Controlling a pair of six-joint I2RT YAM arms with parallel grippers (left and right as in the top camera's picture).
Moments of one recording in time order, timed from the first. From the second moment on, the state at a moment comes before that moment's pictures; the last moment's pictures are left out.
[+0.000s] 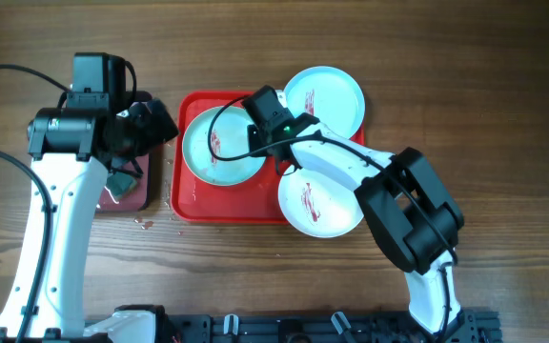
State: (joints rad) left arm -0.04 1.41 1.39 -1.16 -0.05 -0.58; right arm 0.67 2.13 1.42 -0.38 0.08 0.53
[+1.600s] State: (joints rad) left arm 0.26 1.77 0.98 -0.55 -0.11 -0.62; right arm 0.67 2.13 1.42 -0.37 0.08 0.53
